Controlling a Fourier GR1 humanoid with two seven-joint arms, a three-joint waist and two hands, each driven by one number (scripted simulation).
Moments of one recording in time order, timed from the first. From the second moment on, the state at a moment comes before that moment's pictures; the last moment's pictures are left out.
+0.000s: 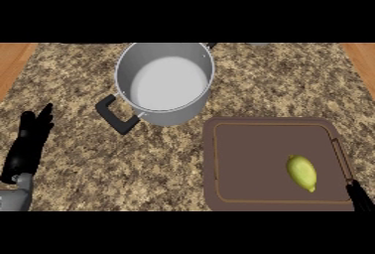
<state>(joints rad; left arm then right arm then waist) -0.09 0.44 0.00 -1.42 -0.02 0.19 0.36 0.70 -0.33 0.21 -2.13 0.75 -0.40 0.09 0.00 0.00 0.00</state>
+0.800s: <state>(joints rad) -0.07 0.38 0.06 -1.47 -0.09 0.14 0.39 0.42 -0.23 0.15 -1.90 0.82 -0.32 0.14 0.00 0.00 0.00</state>
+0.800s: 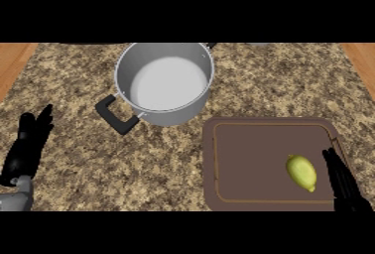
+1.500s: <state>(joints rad) -0.08 0.33 0.11 -1.47 -0.15 0.09 0.39 0.28 -0.19 0.08 -1.73 0.82 -0.25 0.14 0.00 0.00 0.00</state>
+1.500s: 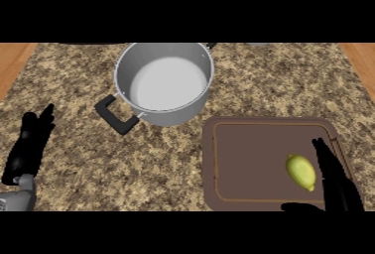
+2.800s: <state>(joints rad) -0.09 0.30 0.17 -1.46 -0.18 0.04 0.39 0.19 -0.16 0.01 -1.60 0.89 -0.37 -0.02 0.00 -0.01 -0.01</state>
